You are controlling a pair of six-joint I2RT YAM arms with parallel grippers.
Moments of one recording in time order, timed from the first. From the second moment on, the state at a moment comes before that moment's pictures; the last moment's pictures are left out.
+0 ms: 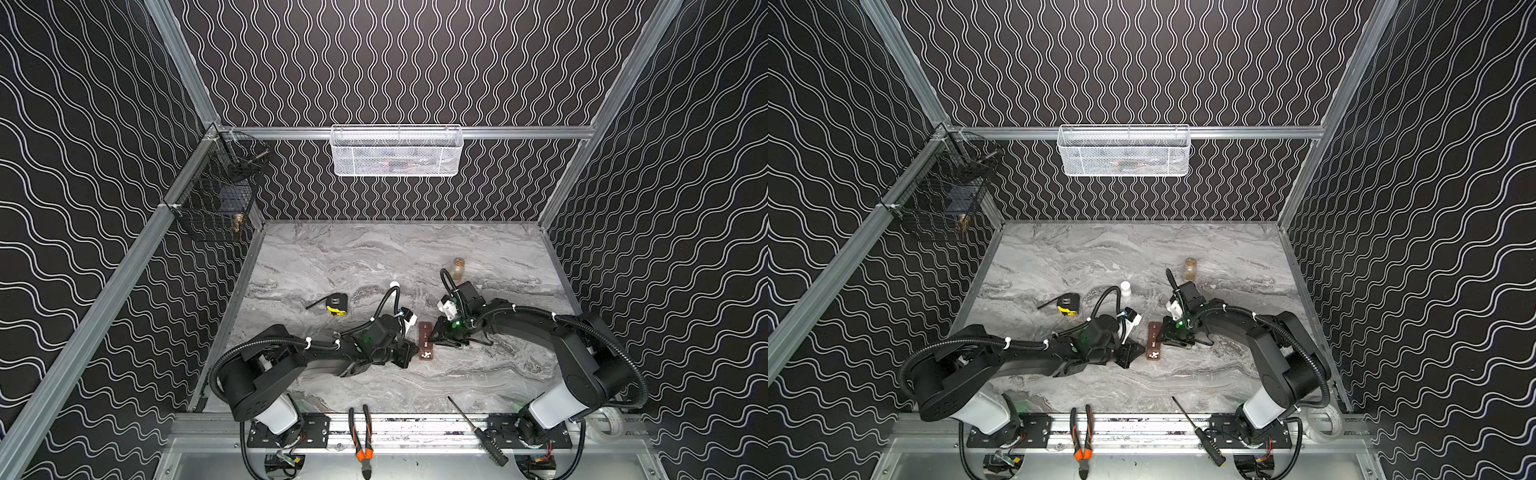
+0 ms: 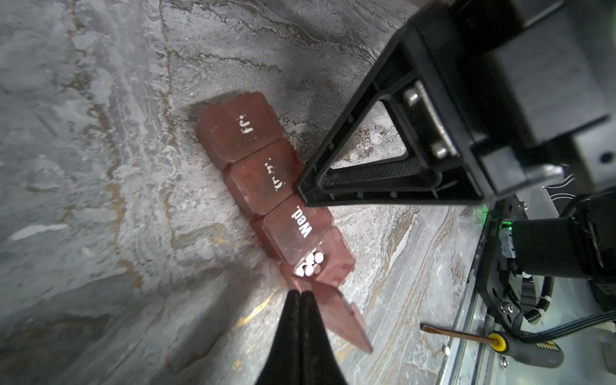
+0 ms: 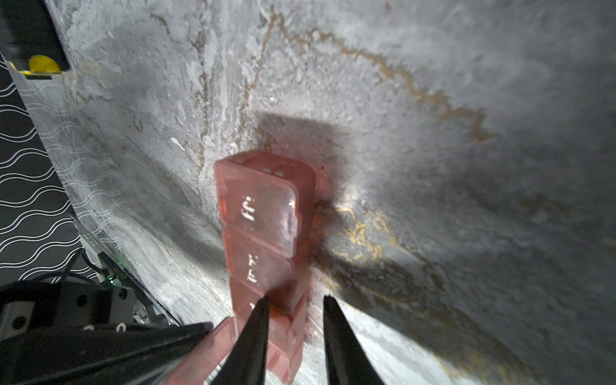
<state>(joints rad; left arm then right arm) -0.94 1.58 0.58 0.31 0.21 -0.54 0.52 1.60 0.79 -0.40 -0.50 0.58</state>
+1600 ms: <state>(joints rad) -0.94 1.71 0.68 0.29 0.27 -0.52 0.52 1.53 0.77 -0.52 -0.52 0.48</state>
